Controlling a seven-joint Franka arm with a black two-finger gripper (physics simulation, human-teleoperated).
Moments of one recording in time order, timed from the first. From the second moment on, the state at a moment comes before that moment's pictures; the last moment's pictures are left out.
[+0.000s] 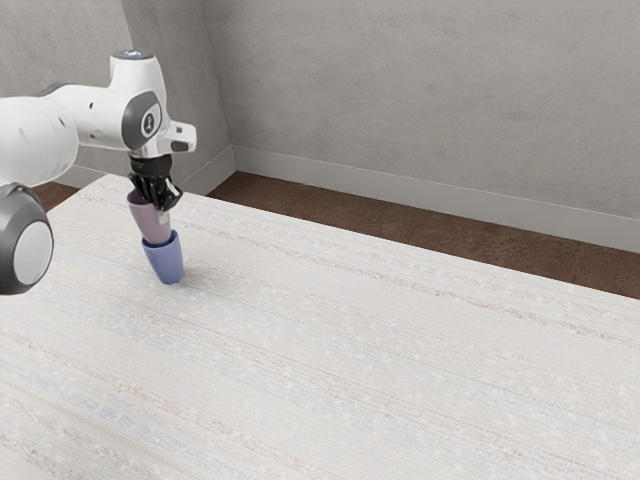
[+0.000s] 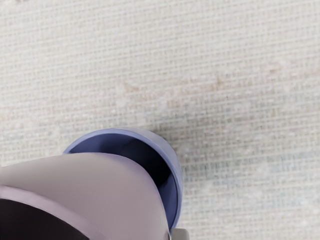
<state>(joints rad) 0.03 0.57 0.34 -1.37 -0.05 1.93 0.47</state>
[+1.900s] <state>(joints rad) 0.05 0.61 0.34 -1.37 -0.12 1.97 0.50</state>
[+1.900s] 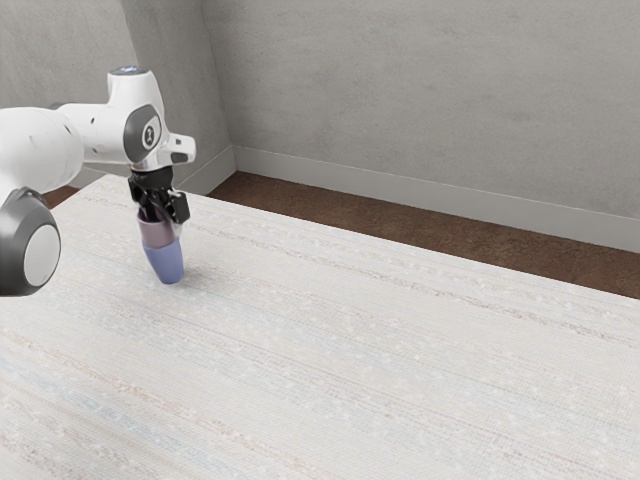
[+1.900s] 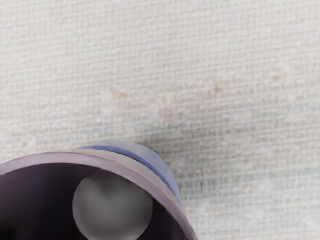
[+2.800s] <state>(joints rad) -0.02 0.34 0.33 -1.33 -0.14 1.71 0.47</state>
